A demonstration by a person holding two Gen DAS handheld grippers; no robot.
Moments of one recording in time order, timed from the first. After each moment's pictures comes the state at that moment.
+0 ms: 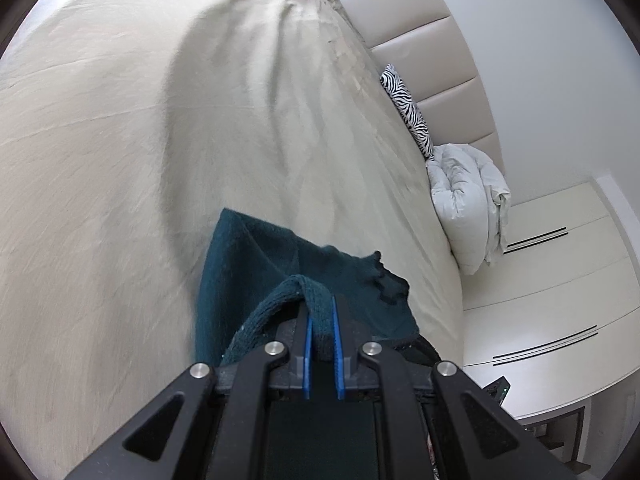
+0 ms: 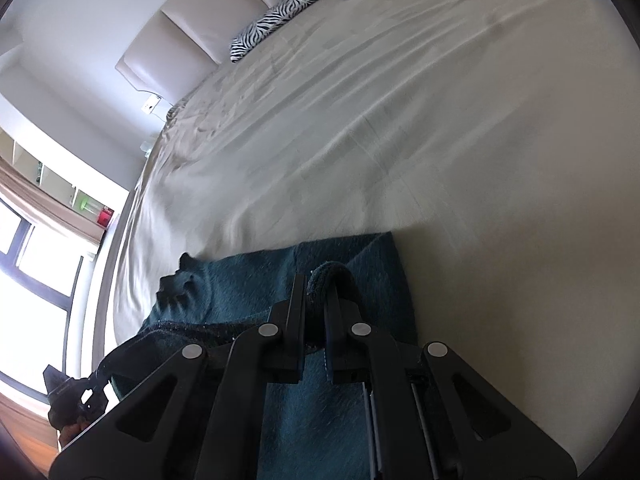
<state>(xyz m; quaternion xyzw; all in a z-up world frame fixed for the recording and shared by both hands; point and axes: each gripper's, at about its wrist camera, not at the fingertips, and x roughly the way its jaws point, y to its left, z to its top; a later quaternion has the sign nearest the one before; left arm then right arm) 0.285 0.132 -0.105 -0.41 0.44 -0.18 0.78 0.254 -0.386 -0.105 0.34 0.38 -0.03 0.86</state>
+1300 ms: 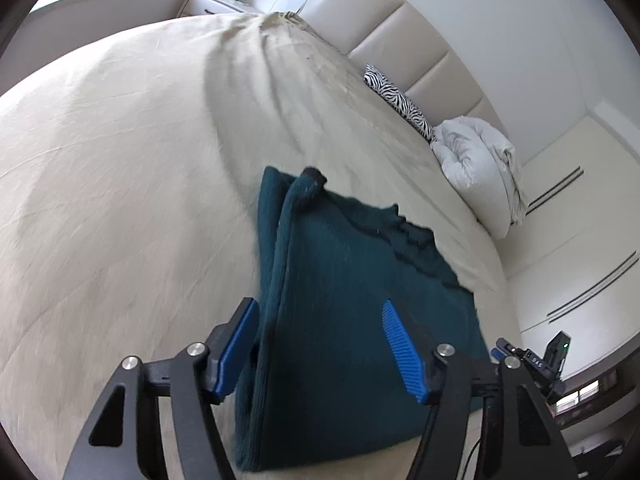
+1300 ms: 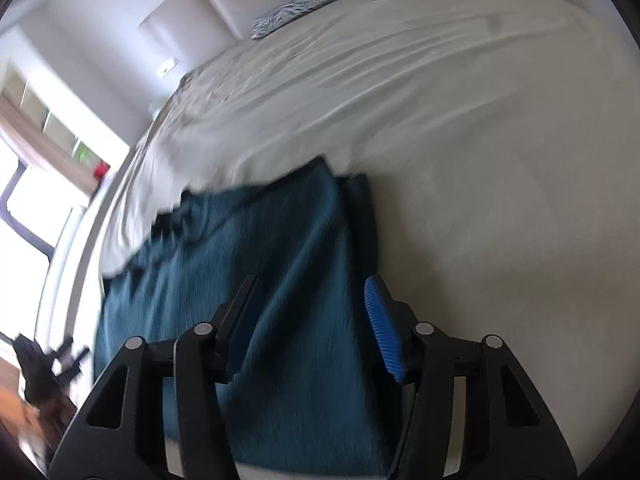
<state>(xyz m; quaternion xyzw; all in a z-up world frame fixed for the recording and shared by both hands) 0.184 0.128 -0.099 -0.29 0.41 -0.16 0.85 0.173 -0.359 -0.103 0.24 0.41 -0.01 0.88</state>
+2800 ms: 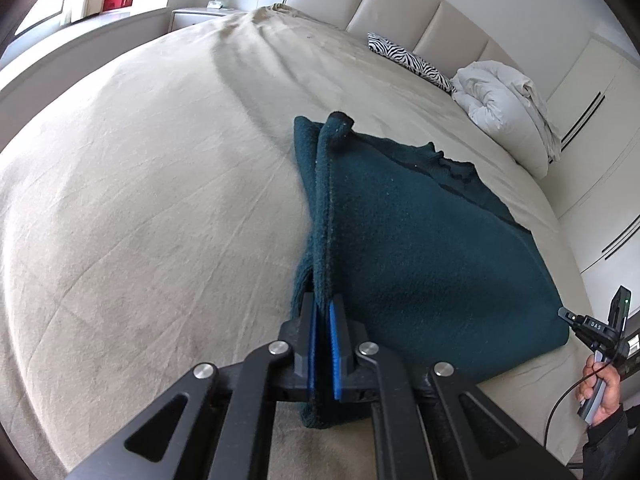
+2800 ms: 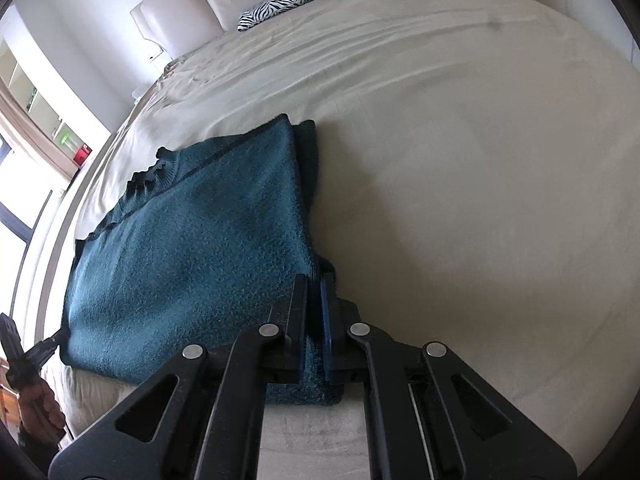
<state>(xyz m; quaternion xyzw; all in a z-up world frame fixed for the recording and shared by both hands) 0.159 0.117 -0.123 -0.16 0.44 -0.13 0.88 0.107 -0.379 -0.125 0.22 0.42 -0.04 0.88</state>
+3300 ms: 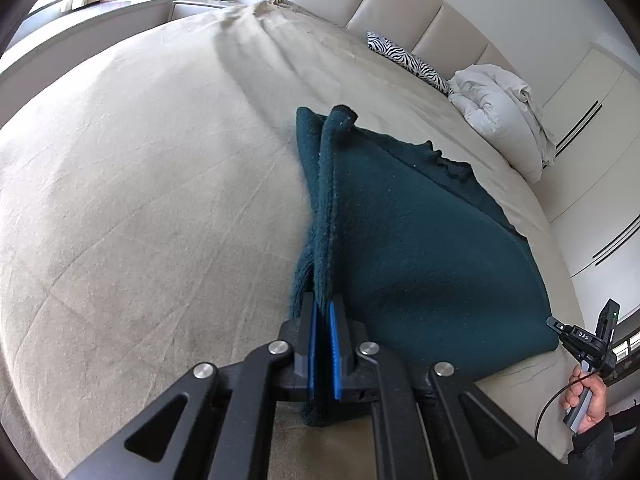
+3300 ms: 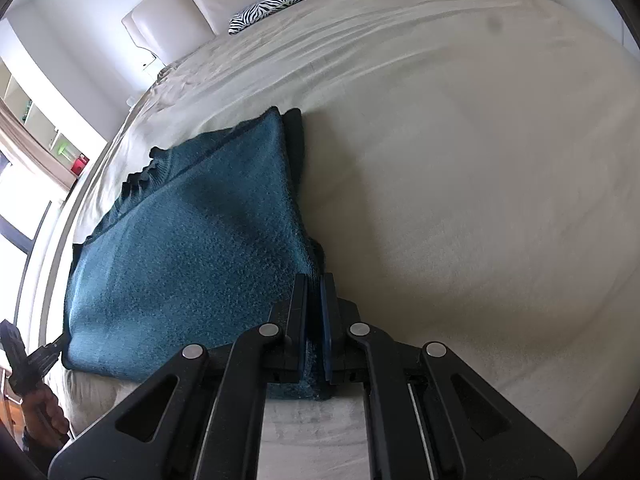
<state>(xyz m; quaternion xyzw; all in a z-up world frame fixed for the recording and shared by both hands) 0.161 0.120 -0.131 -0.18 0.44 -0.14 0.87 0.098 -0.382 -0.139 0.23 0.42 -0.05 0.88</state>
